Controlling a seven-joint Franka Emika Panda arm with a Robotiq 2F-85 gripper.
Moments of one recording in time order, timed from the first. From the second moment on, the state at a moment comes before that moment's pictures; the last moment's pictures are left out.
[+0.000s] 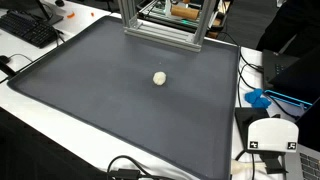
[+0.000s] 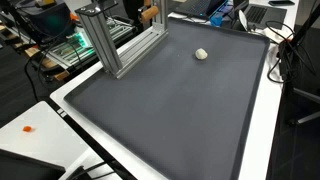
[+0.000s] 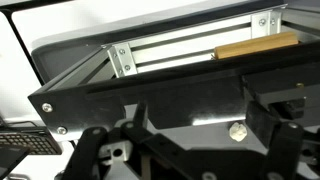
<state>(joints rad) 0.01 -0.95 0.19 -2.71 0.02 1.88 0.28</state>
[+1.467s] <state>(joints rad) 0.10 -0.85 0.30 -2.63 0.14 1.94 0.30</state>
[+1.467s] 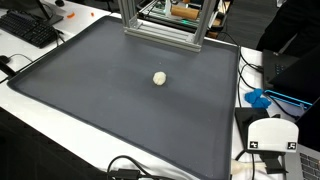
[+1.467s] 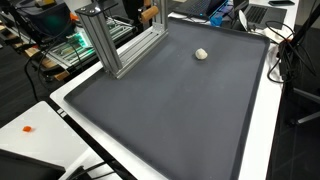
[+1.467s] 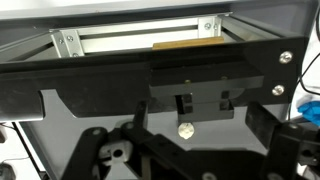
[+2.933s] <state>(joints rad) 0.12 -0.78 0.32 -2.61 0.13 1.95 0.29</state>
